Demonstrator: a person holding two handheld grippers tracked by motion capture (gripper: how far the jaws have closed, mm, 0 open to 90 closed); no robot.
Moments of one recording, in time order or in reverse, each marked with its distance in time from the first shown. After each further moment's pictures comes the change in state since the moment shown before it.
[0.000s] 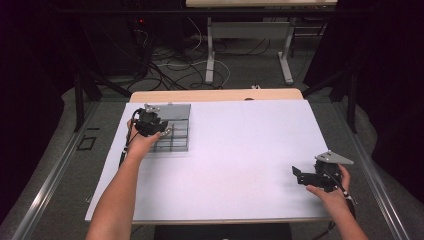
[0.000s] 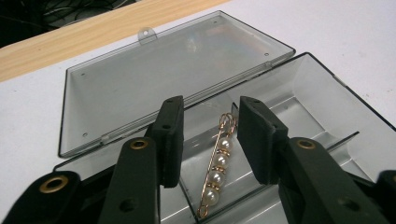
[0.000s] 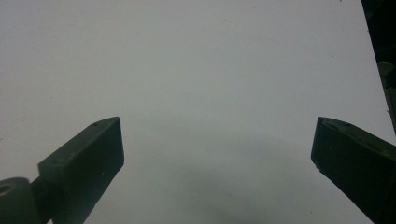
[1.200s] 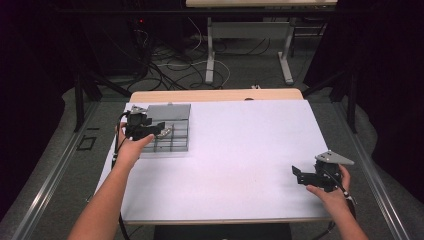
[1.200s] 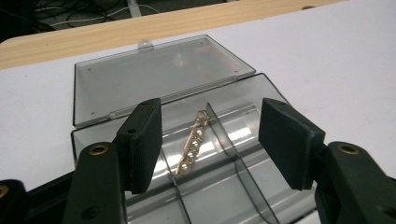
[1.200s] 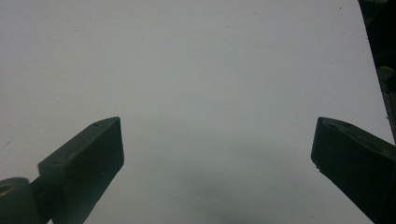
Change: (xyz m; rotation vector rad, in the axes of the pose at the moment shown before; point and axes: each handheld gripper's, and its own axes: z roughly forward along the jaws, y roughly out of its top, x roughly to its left) left arm -0.006 -0.006 -0.050 -0.084 -0.064 -0.123; right arm 0.001 0.002 -0.003 -0.011 0.013 -0.009
